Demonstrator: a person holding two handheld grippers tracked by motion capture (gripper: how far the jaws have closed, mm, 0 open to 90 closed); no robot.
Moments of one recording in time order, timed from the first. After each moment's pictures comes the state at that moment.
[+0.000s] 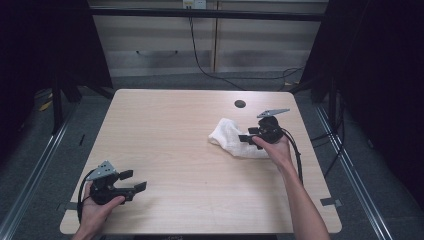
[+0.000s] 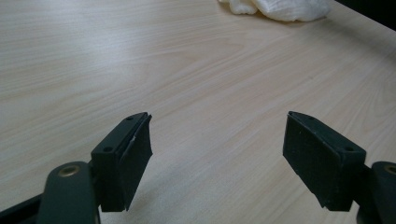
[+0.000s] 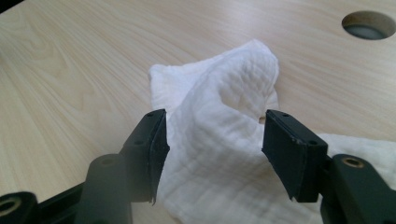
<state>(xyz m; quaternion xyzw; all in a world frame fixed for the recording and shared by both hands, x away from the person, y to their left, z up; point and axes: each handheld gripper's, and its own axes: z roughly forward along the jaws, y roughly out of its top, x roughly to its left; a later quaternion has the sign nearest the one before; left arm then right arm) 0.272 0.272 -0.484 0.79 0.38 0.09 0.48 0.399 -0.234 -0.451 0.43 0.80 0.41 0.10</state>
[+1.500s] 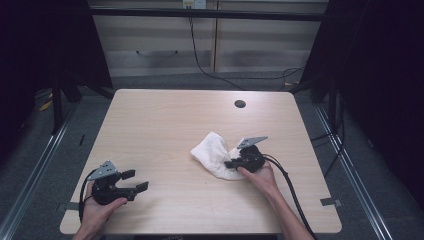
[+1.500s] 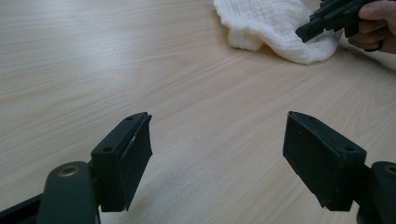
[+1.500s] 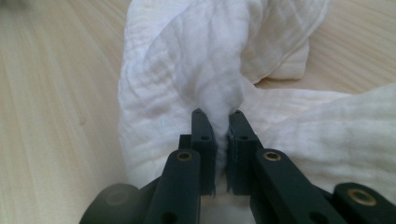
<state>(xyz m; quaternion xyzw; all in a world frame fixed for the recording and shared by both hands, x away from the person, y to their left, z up) 0.272 0.269 -0.483 0.78 0.38 0.08 0.49 0.342 -0.179 -0.504 0.37 0.84 0.39 0.05</state>
